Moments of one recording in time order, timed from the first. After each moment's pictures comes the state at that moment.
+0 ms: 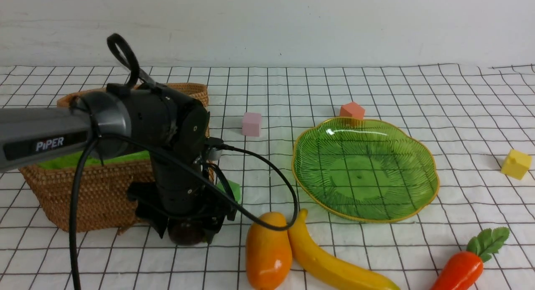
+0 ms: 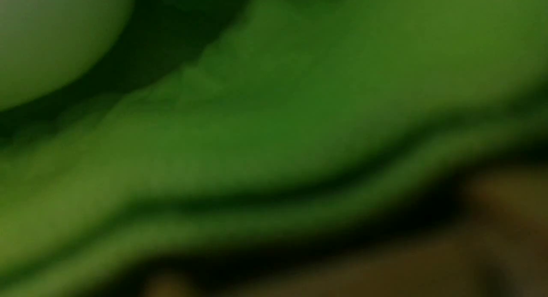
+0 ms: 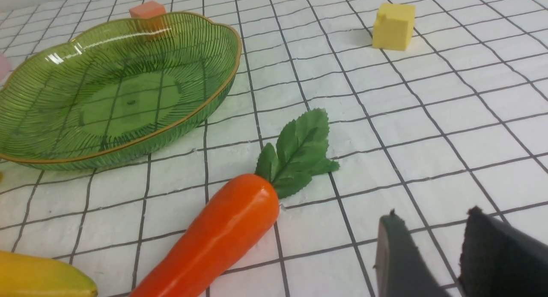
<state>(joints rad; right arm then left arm) -0.06 -0.01 0.01 -0.02 0.38 0.17 -0.47 1.91 -1.33 0.10 0.95 -0.35</state>
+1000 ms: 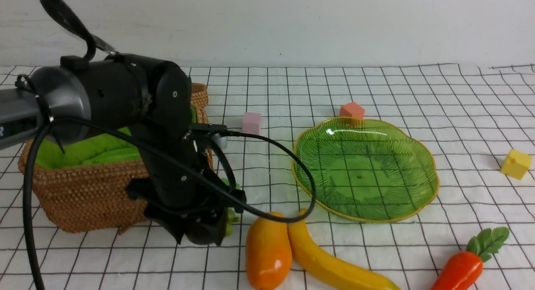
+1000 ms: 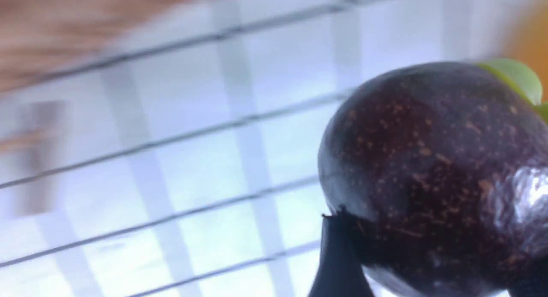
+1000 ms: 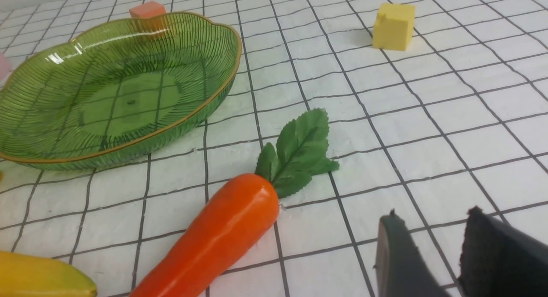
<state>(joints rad) -0.06 -0.01 0.01 -0.02 0.38 0.17 -0.47 1.78 -1.33 -0.17 1.08 -0.16</state>
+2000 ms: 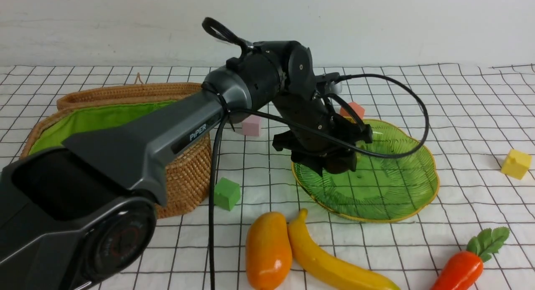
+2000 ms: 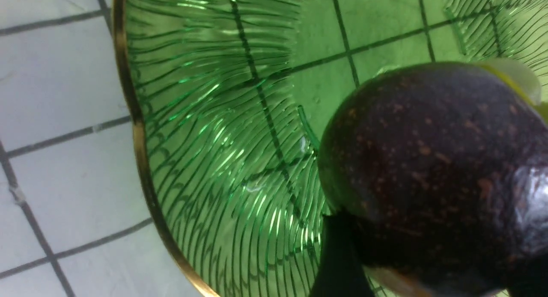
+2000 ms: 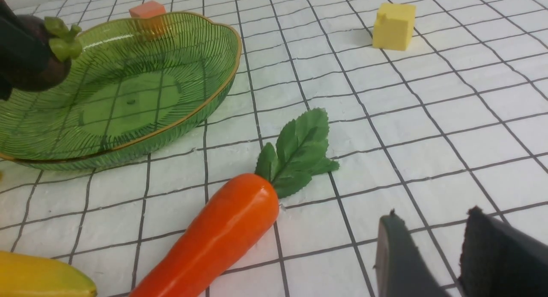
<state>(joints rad) -0.06 -0.01 0.01 -0.02 0.38 0.17 -0.61 2.35 -2.20 -0.29 1.01 -0.30</state>
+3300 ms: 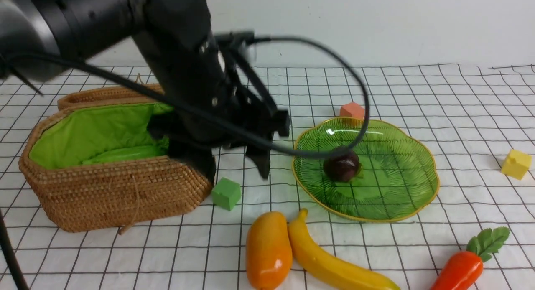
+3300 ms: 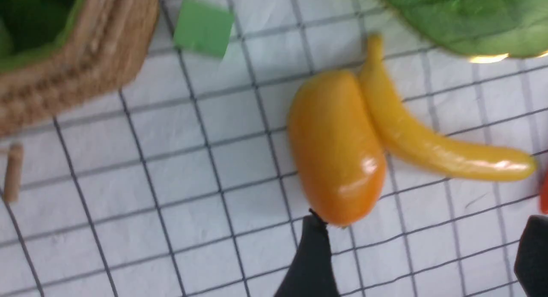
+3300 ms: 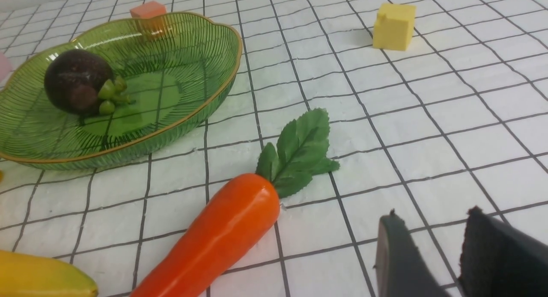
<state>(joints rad) -0.06 -0.01 0.01 -0.02 0.38 0.17 -0.59 1.71 -1.59 -0.09 1.21 -0.44</state>
